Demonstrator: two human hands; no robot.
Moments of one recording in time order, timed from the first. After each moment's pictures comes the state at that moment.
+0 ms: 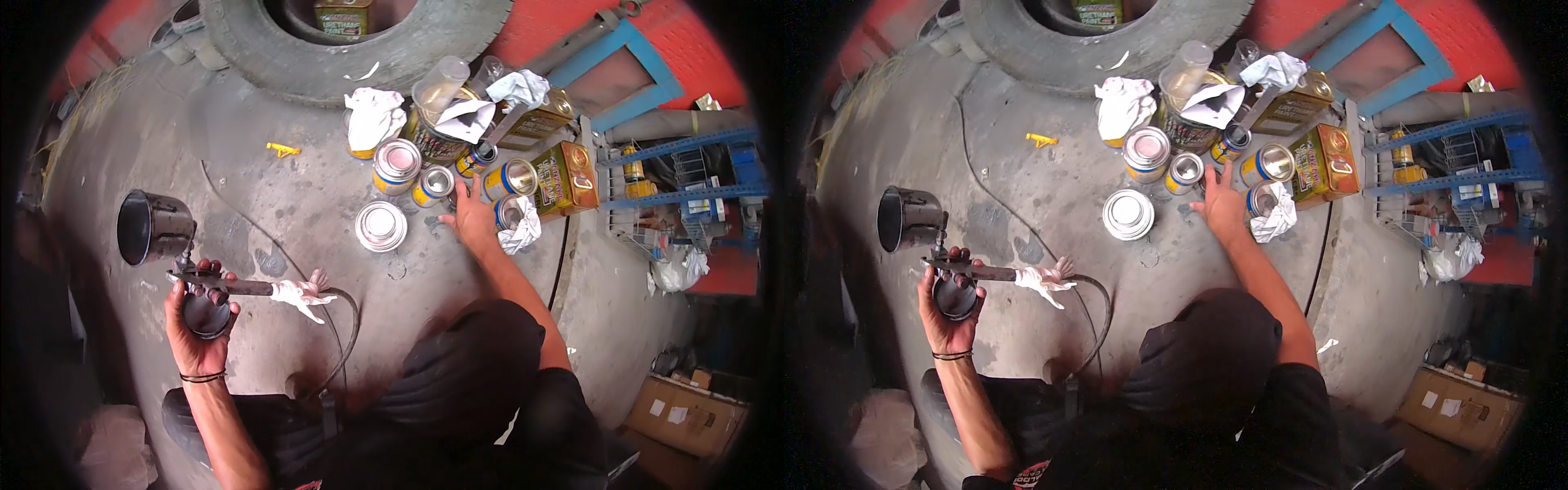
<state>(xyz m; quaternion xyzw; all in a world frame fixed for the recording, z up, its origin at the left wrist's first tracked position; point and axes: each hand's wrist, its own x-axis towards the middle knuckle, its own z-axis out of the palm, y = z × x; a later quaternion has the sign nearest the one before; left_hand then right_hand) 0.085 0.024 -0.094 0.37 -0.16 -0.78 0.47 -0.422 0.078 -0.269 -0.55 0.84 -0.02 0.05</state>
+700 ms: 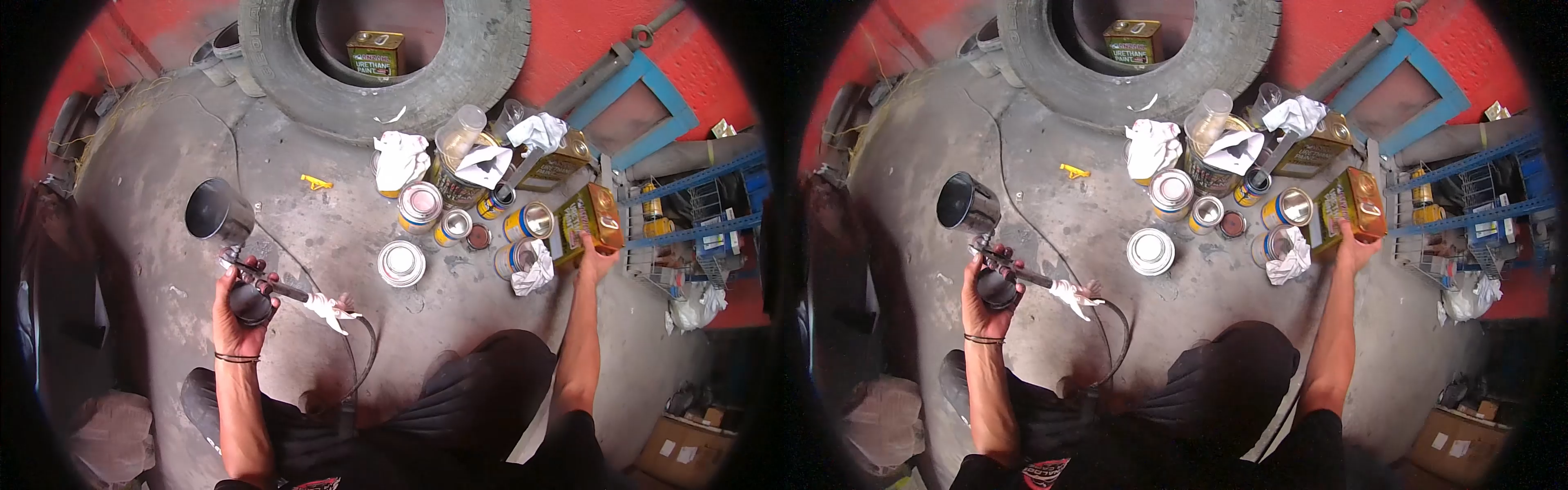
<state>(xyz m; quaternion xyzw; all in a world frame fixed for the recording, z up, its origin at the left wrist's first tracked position) 0.036 0.001 -0.087 0.42 -0.15 -0.75 0.49 -0.646 0.164 -0.237 -0.15 0.76 -0.63 -0.04</state>
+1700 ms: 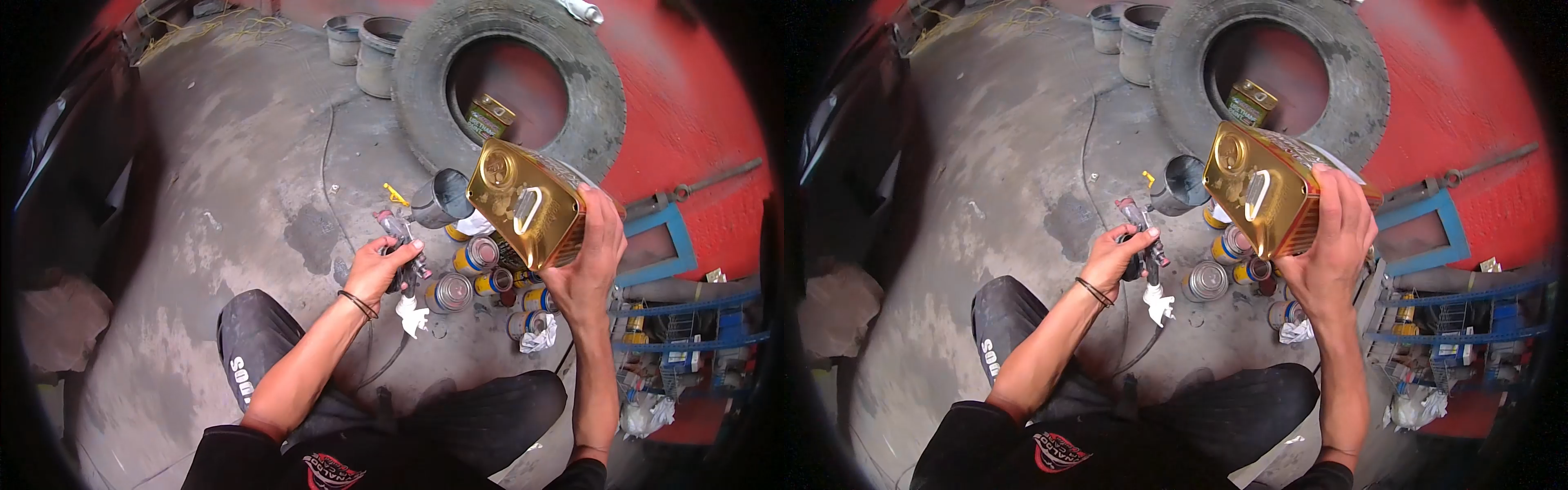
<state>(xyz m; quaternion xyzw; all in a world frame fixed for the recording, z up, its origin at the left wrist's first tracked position) 0.011 -0.001 -0.080 0.45 -0.25 -0.74 0.43 -0.256 0.027 0.099 -0.77 0.54 -0.25 -0.24</state>
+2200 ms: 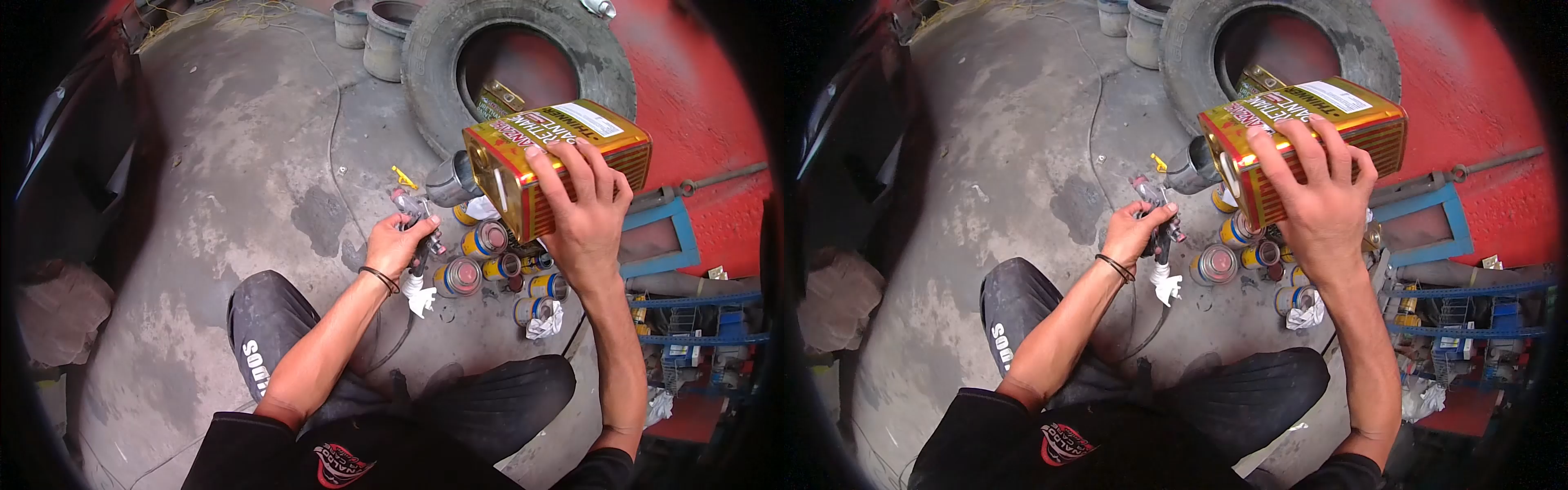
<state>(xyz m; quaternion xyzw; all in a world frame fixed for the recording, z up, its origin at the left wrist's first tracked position) 0.004 -0.009 -0.090 0.48 -0.27 -0.70 0.45 -0.214 0.004 0.114 -0.82 0.44 -0.10 -0.35</state>
